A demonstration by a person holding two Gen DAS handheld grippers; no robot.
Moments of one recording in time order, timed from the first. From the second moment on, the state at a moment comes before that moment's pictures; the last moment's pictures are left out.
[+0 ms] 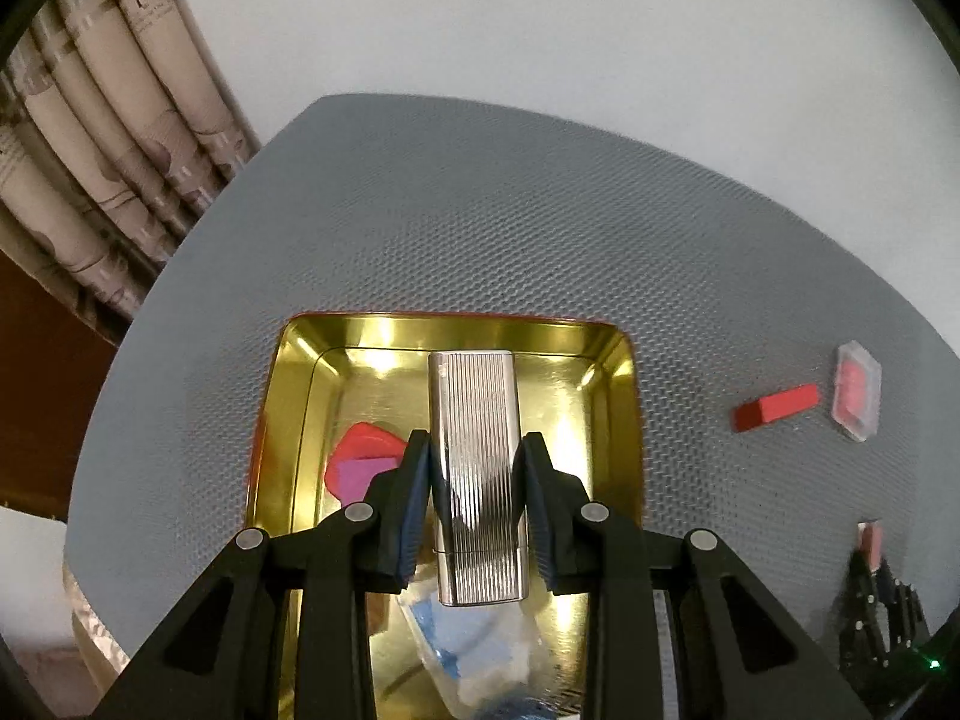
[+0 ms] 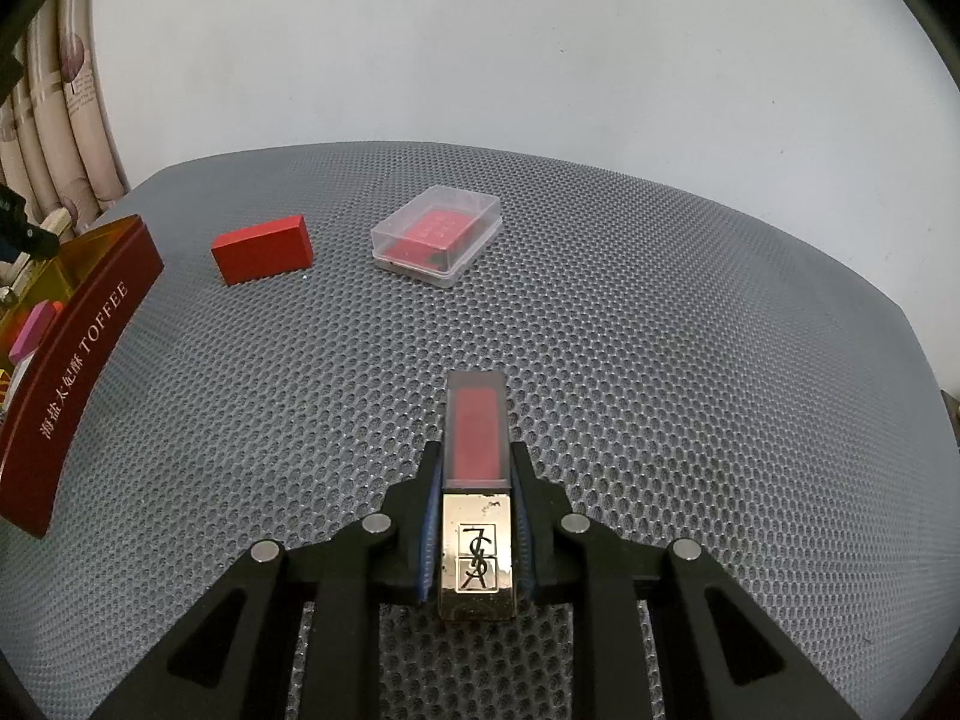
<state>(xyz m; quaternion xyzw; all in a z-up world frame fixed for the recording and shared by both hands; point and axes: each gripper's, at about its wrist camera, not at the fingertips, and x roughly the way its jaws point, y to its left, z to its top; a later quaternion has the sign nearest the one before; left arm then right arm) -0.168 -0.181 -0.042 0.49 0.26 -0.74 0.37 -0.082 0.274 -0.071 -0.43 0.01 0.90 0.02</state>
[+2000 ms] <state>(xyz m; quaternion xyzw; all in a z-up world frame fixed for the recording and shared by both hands) -0.122 -0.169 -0.039 0.48 0.23 -0.76 0.38 -0.089 0.274 -0.074 -0.43 -0.01 0.90 0.03</state>
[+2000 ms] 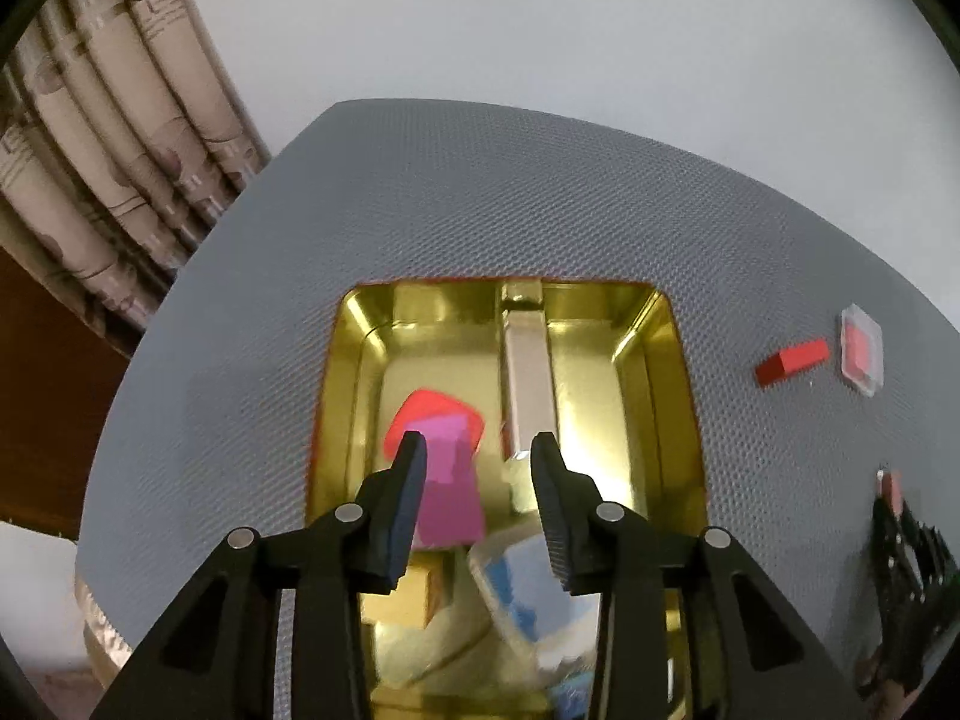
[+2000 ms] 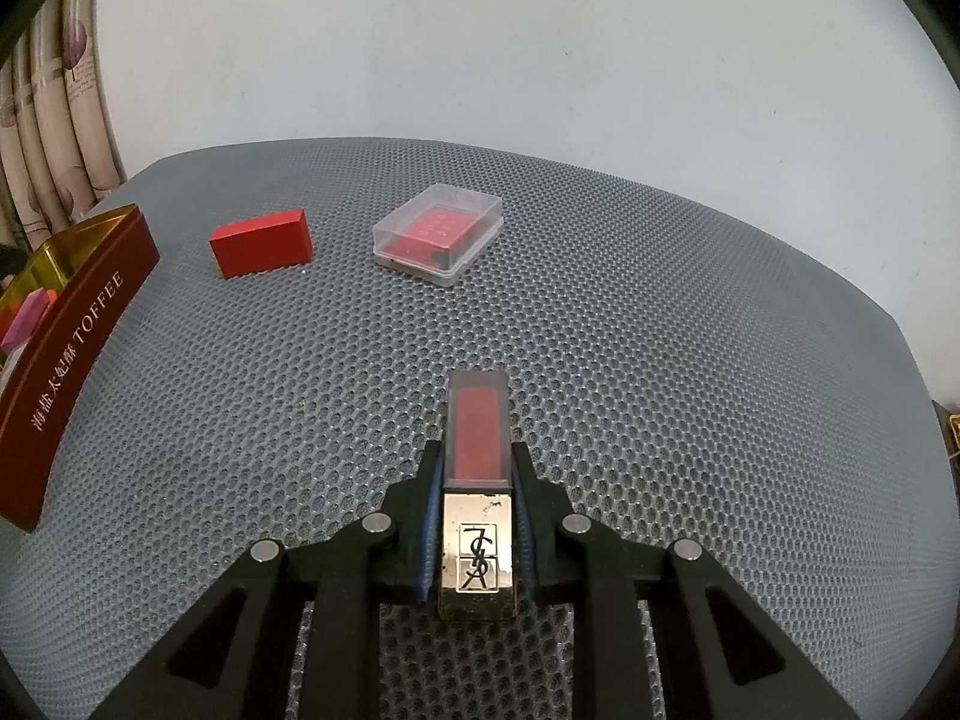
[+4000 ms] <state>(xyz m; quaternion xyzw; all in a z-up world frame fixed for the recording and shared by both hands) -0.009 -0.165 -0.049 0.40 0.27 -0.73 0.49 -0.120 0.121 0.023 -0.39 -0.03 0.91 -0.11</state>
